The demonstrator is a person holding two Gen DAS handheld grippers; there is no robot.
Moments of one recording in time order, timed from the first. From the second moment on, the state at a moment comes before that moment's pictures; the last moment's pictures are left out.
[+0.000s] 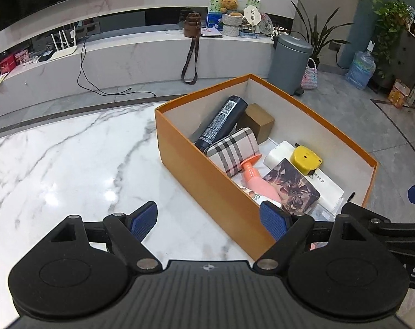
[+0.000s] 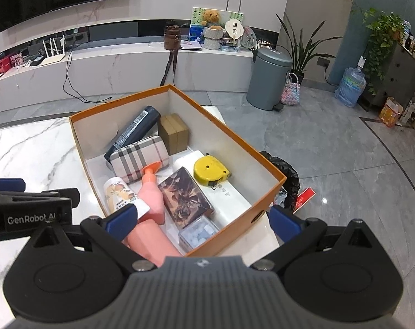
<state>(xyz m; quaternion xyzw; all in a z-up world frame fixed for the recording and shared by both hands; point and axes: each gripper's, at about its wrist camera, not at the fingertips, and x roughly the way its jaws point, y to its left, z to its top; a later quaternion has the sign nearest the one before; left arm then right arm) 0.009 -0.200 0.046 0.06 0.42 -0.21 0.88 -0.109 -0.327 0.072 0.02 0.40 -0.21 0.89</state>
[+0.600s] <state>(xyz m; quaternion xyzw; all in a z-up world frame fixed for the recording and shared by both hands) 0.006 -0.210 0.045 0.07 0.41 -0.22 0.88 -0.112 -0.333 0.071 0.02 0.40 -0.22 0.89</state>
